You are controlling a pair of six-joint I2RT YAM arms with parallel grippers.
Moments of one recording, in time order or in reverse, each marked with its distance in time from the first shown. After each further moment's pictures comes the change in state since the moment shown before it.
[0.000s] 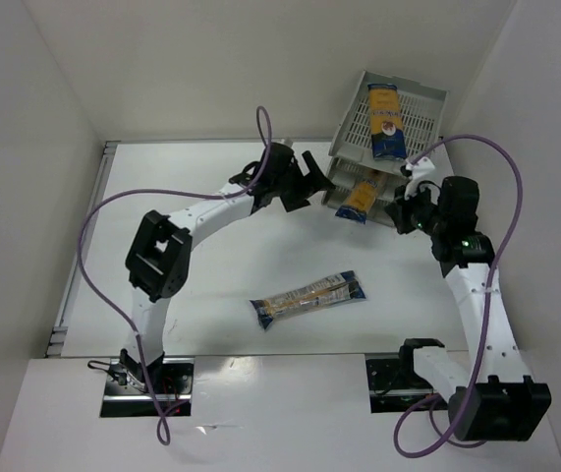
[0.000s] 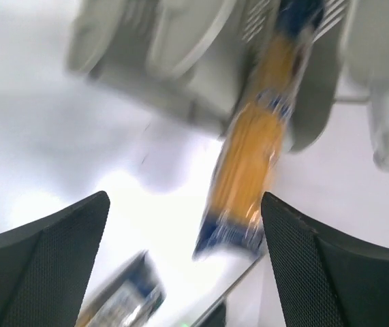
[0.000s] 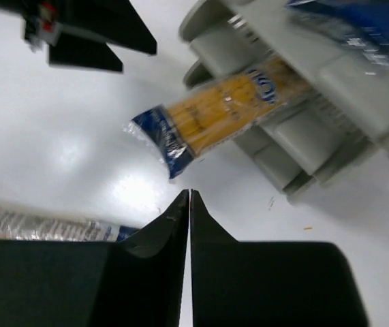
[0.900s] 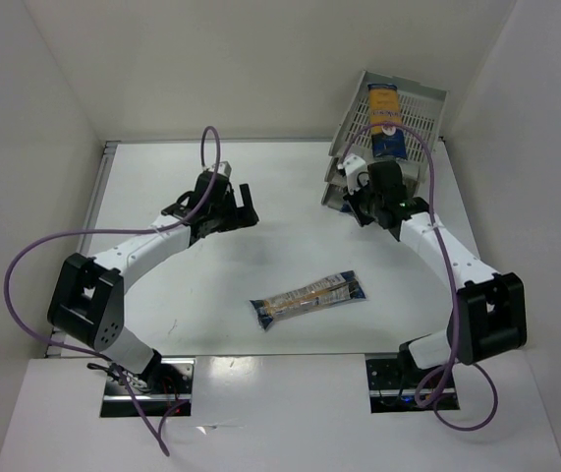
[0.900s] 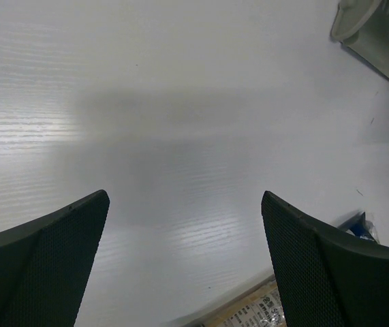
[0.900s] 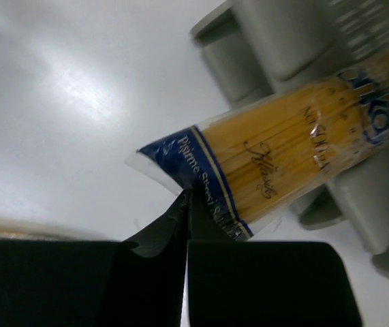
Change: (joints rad) left arm 0.181 -0.563 -0.665 -0.096 -0.231 0.478; right arm 0.335 0.453 0.105 0.026 0.357 -0.125
